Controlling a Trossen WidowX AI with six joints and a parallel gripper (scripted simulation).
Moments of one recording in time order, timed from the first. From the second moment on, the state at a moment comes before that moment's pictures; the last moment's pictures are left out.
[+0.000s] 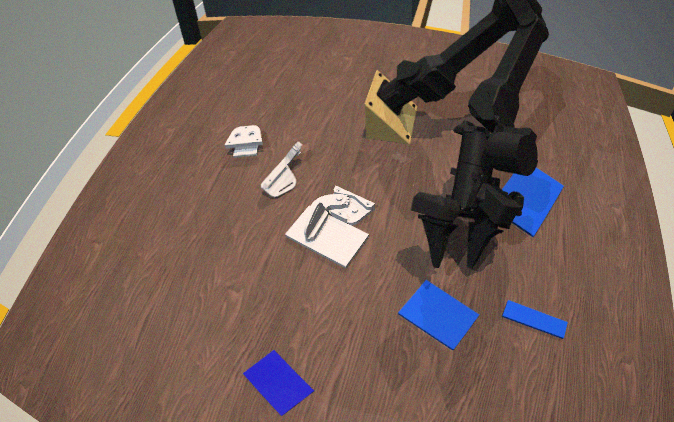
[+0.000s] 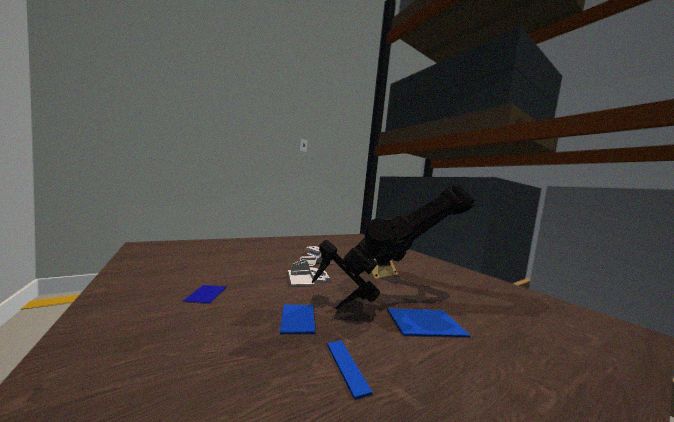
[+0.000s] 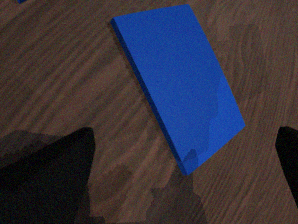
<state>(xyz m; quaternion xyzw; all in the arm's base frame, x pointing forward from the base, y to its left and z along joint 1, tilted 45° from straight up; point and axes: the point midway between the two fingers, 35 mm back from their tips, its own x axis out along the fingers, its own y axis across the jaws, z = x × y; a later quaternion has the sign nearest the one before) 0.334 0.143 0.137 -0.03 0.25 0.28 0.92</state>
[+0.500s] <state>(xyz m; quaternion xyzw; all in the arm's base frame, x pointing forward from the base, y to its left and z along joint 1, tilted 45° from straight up) 0.340 0.102 0.115 0.02 0.32 0.21 0.92</state>
